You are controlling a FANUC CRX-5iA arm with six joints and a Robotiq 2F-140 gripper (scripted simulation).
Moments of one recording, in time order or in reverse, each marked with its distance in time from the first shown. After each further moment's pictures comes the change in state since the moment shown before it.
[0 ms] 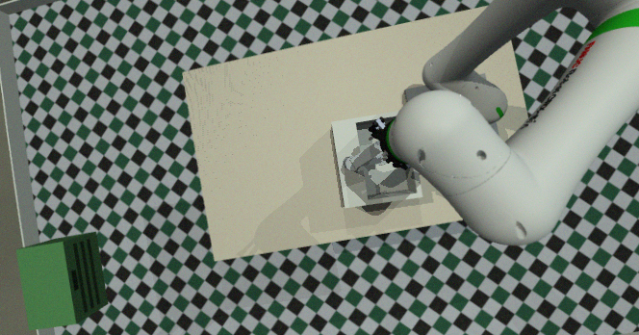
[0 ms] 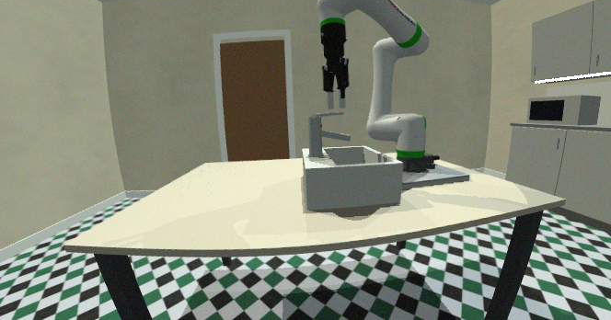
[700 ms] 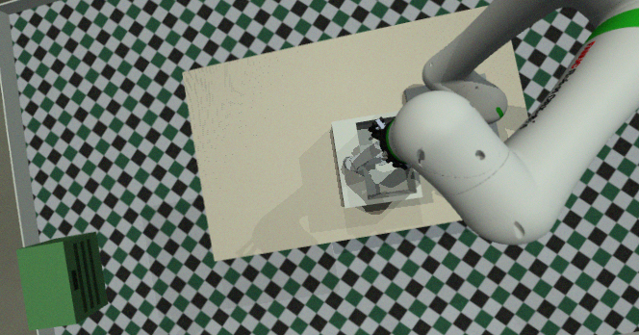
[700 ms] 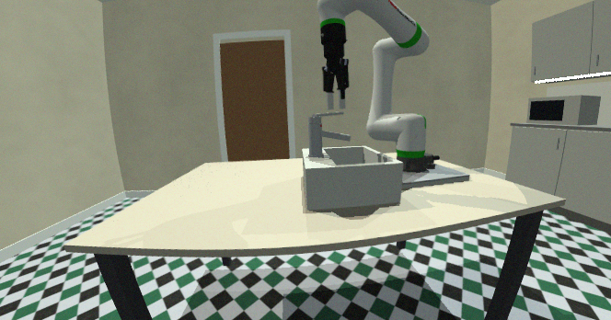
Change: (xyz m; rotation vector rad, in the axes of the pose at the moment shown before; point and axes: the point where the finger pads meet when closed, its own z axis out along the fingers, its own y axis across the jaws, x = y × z) arm 0.000 0.000 0.002 0.000 0.000 0.000
